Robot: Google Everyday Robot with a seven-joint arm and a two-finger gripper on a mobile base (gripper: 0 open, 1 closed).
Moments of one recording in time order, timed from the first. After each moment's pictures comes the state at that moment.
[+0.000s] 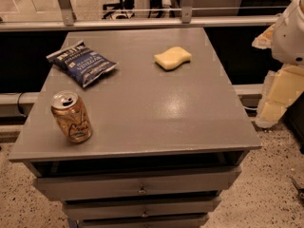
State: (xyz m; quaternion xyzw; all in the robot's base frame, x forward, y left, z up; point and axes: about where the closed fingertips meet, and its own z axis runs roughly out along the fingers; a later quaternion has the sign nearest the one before) arm 0.438 -0.216 0.978 -0.60 0.78 -0.04 0.16
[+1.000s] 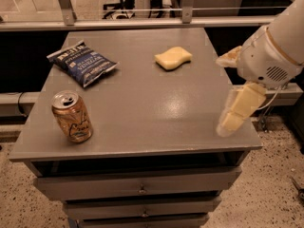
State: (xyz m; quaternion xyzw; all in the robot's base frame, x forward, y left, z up) arm 0.450 -0.157 0.936 -0.61 0.75 0.08 0.23
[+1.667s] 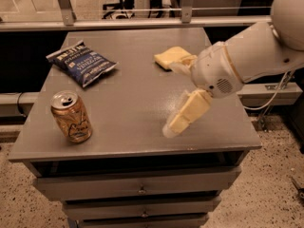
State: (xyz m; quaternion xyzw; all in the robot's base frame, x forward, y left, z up) arm 0.459 -0.052 0.925 -0.60 0.69 0.23 0.33
